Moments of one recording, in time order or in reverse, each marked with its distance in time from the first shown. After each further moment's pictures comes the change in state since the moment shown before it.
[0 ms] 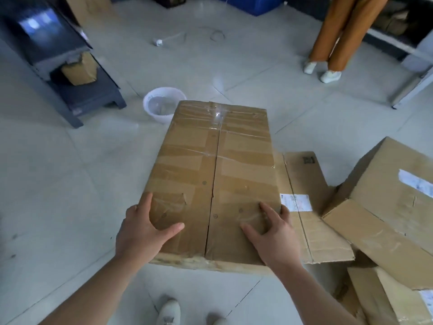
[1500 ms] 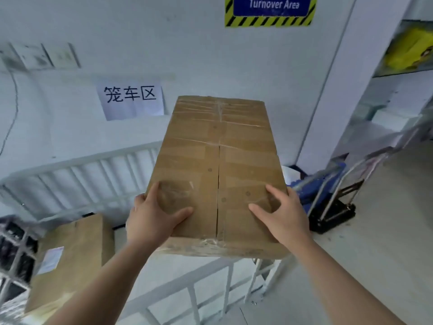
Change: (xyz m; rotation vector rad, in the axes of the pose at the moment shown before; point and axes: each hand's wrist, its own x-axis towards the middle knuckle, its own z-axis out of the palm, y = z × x) left_hand -0.868 -0.262 -0.137 -0.404 1.227 -1.419; right_hand -0.734 -0.253 0.016 -0.089 -1.004 -1.603
